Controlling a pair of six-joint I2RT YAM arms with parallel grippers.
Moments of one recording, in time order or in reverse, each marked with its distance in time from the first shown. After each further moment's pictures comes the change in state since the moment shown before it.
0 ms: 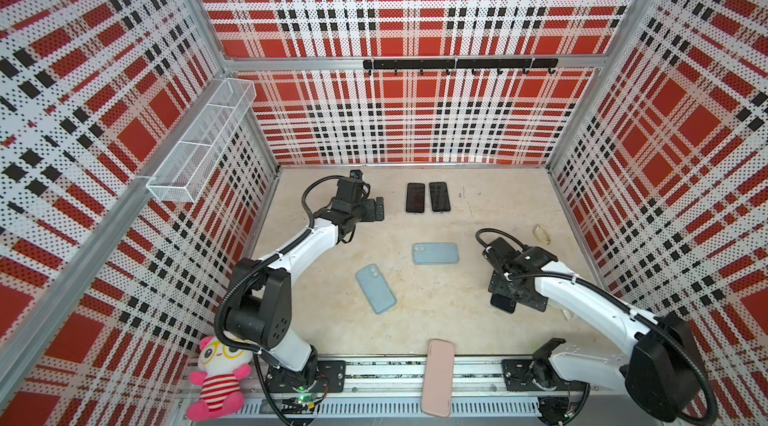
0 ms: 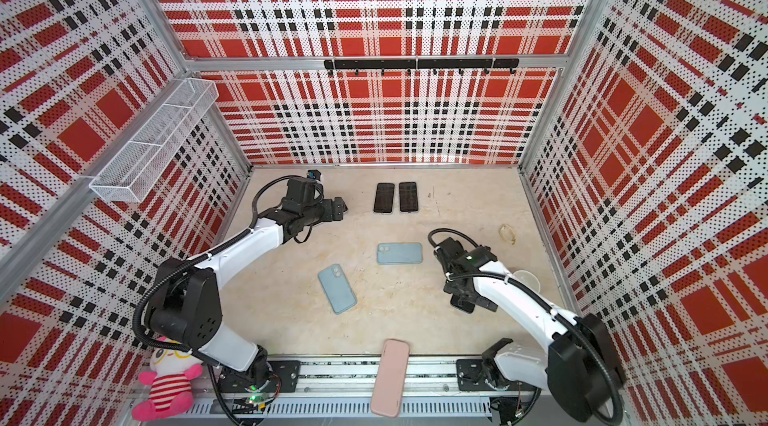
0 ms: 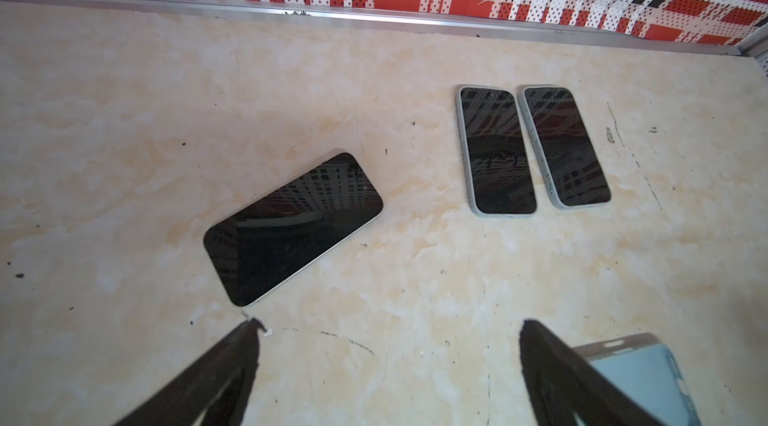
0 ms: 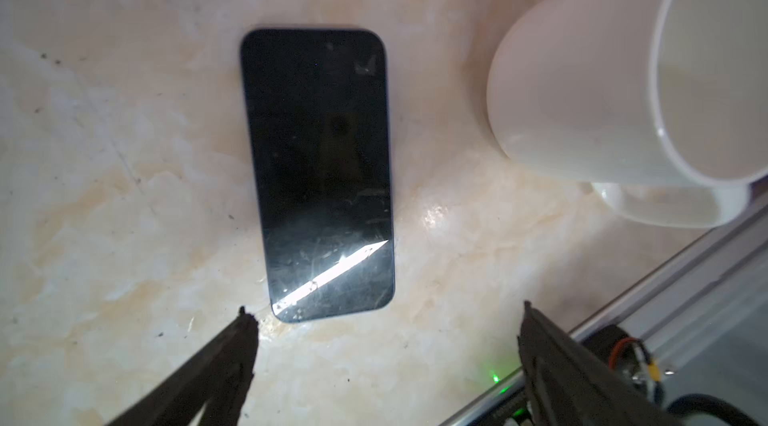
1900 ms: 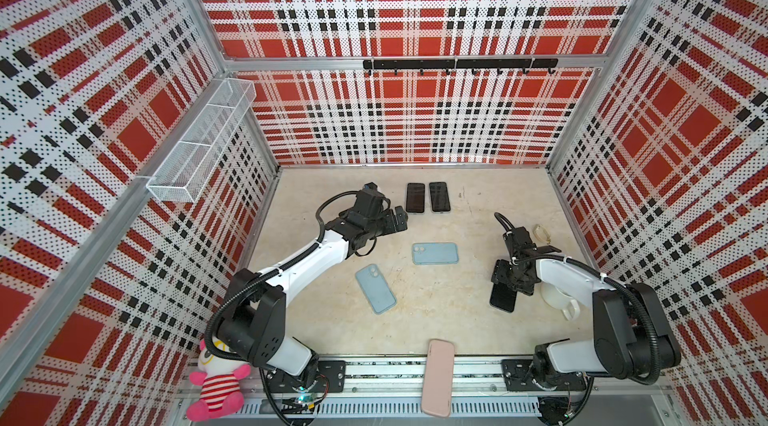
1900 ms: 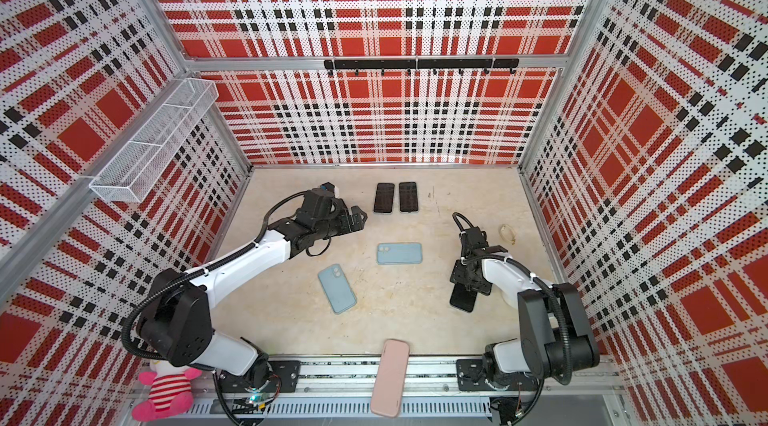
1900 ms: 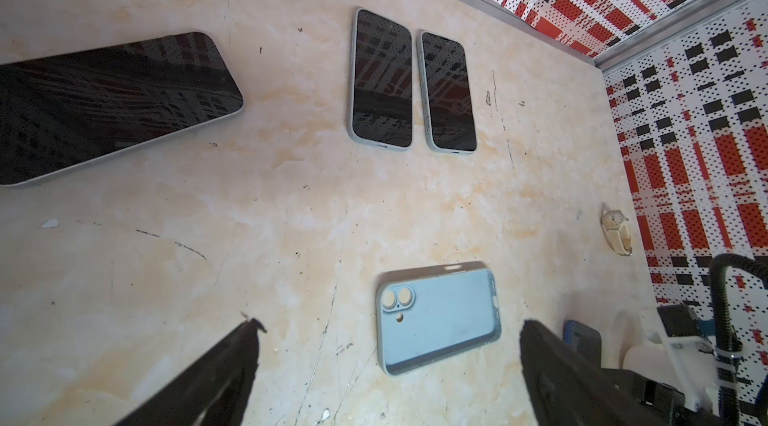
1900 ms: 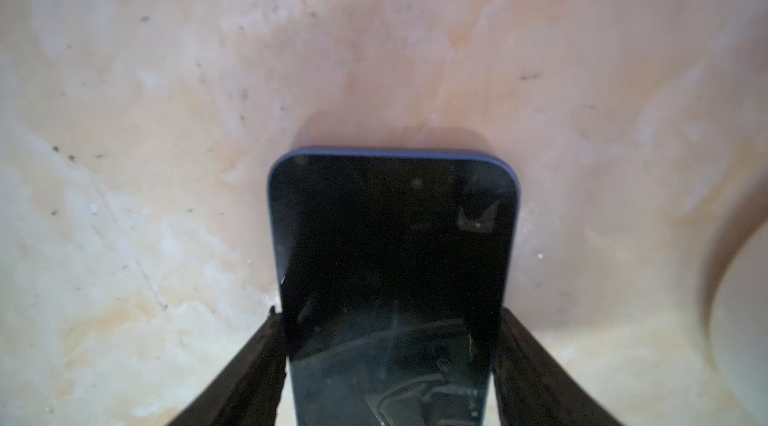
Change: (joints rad) left arm -0.180 -0.079 -0.058 -0.031 0.097 -0.367; right arm -0.292 0.249 -0.060 0.446 -0.307 -0.452
